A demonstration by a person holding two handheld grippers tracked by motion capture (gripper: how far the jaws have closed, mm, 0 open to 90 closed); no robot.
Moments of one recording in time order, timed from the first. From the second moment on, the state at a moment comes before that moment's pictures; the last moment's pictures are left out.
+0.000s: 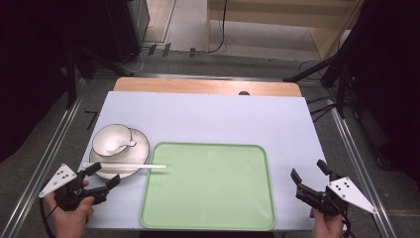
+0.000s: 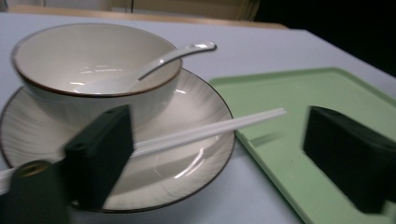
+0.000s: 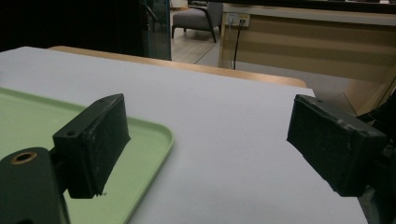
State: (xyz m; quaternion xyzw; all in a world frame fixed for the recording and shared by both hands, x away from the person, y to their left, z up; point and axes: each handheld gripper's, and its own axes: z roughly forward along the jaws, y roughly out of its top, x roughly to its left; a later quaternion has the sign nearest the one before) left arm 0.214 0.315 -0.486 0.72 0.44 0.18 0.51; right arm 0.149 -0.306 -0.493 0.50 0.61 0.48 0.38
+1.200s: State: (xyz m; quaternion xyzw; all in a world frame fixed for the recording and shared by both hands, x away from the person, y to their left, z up) left arm 0.288 0.247 -0.500 0.76 0.51 0.17 0.37; right arm 0.156 -0.299 -0.501 0.50 0.62 0.47 0.37
